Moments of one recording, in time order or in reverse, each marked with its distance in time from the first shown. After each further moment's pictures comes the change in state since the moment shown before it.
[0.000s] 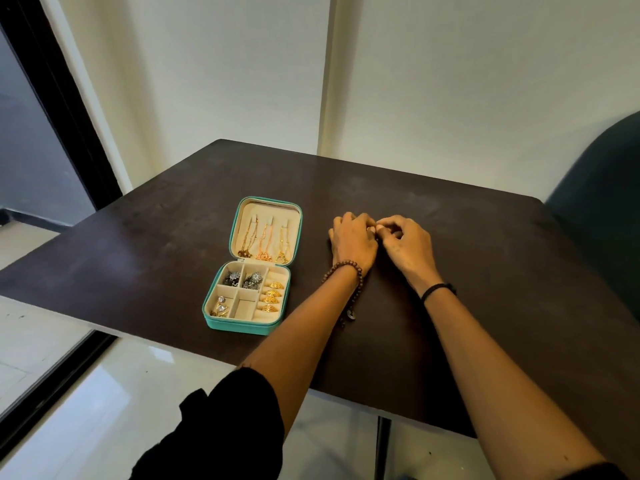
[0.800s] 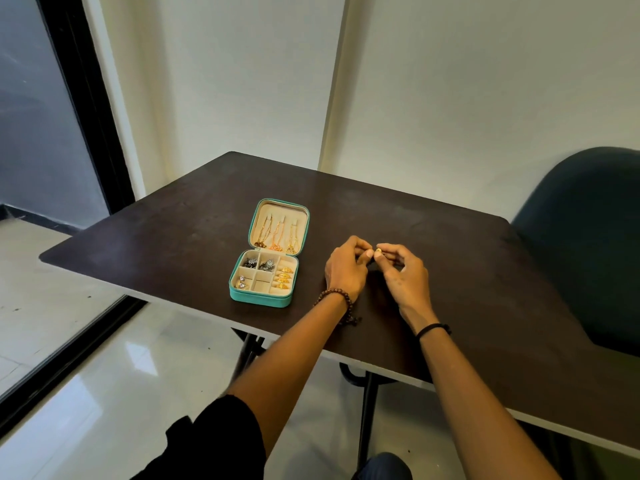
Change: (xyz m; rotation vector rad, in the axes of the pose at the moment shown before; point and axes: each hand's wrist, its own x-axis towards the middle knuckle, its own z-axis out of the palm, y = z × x) left_hand -0.085 0.005 -0.031 -0.392 -0.004 -0.098; right_hand -0.093 -0.020 -0.029 0.348 0.055 0.030
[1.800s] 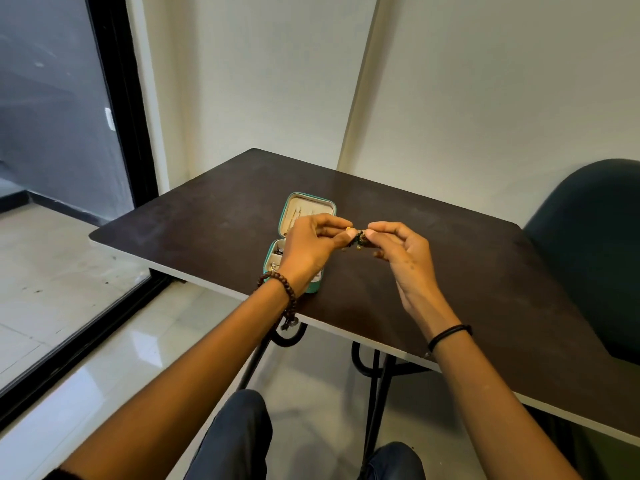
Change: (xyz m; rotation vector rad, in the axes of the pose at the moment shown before) left_hand -0.045 0.011 -0.135 -0.409 -0.043 0.015; right_hand -0.051 -0.098 0.020 0.339 -0.169 0.007
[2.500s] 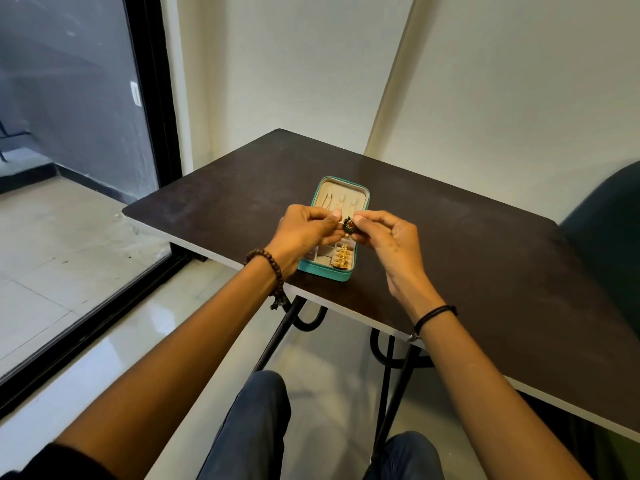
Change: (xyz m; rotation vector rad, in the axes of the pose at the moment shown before) left_hand 0.005 -0.010 -0.057 -0.151 0.004 -0.301; right_hand 0.006 0.012 0.065 -0.021 -0.046 0.127
